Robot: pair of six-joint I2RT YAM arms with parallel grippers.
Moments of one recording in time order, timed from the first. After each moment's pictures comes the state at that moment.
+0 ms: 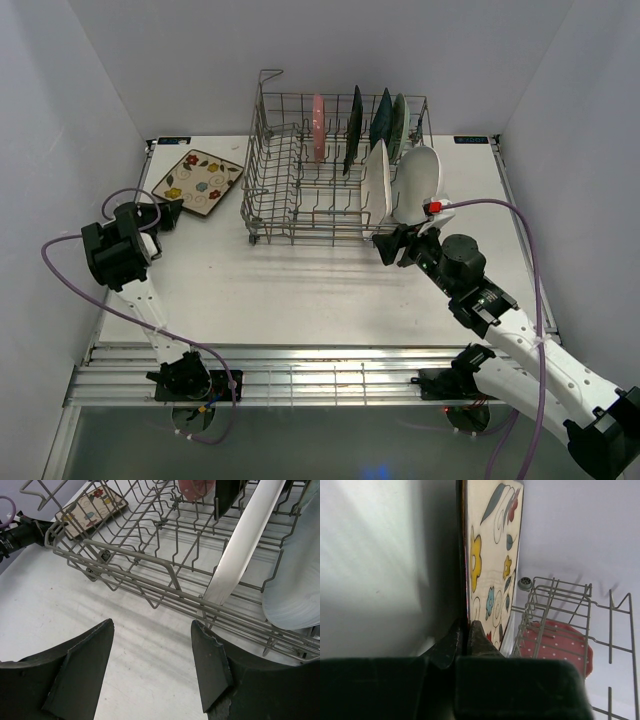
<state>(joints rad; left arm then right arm) 0.45 2.21 1.05 0.80 0.50 -1.26 0.64 0.76 0.58 0.06 0.06 0.28</state>
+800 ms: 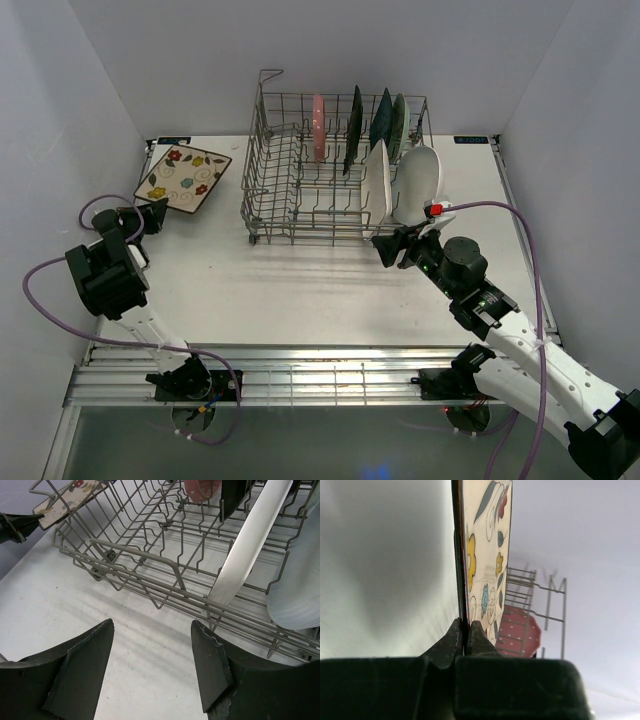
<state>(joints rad) 0.55 1.91 0.82 0.78 0.58 -1.37 0.64 0.74 0.56 0.08 0.04 0.29</state>
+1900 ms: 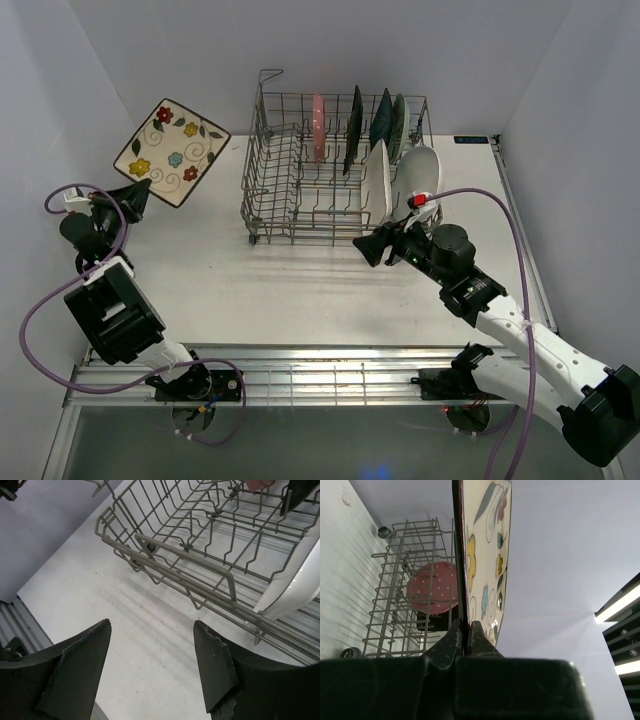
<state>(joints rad) 0.66 1.54 0.74 0.95 0.86 -1.58 0.64 0.88 0.62 0.13 -0.15 0.34</state>
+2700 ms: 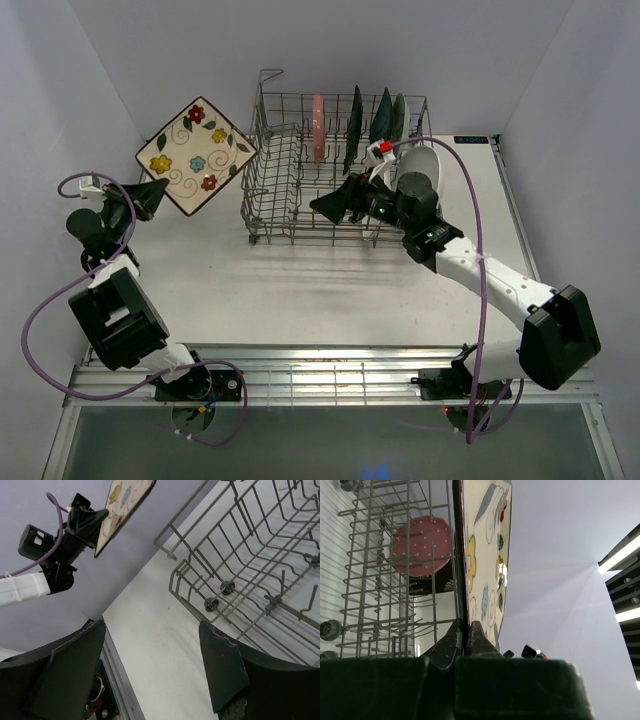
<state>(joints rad) 0.60 1.49 0.74 1.00 1.02 -1.60 0.64 1.33 0.97 0.34 -0.40 0.60</state>
